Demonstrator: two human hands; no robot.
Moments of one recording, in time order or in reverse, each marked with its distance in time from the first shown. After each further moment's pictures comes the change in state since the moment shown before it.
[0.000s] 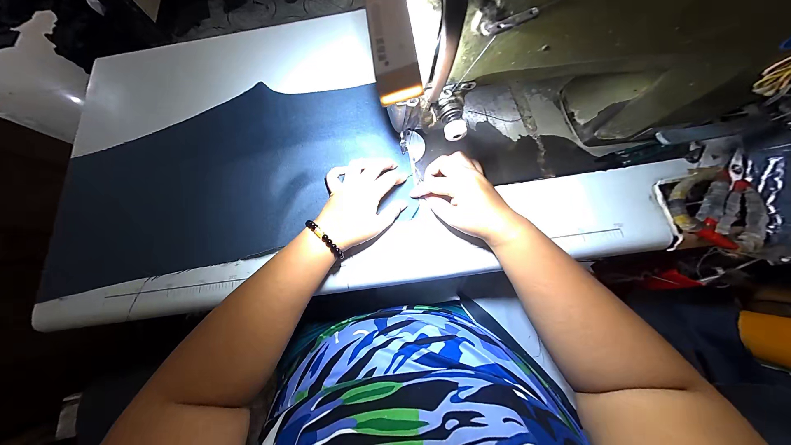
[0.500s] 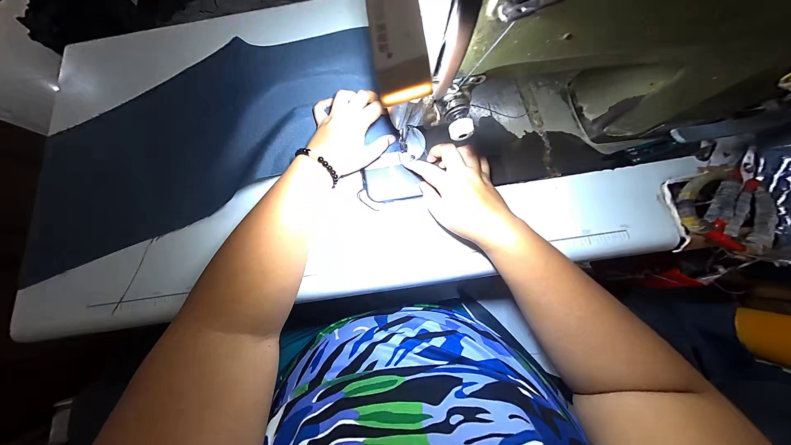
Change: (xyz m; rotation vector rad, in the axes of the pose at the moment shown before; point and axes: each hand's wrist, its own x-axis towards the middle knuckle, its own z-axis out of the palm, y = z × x) left_hand 0.084 -0.055 -0.022 0.163 -0.036 -0.037; right_hand 0.012 -0.015 0.004 -0.313 -0.114 0.255
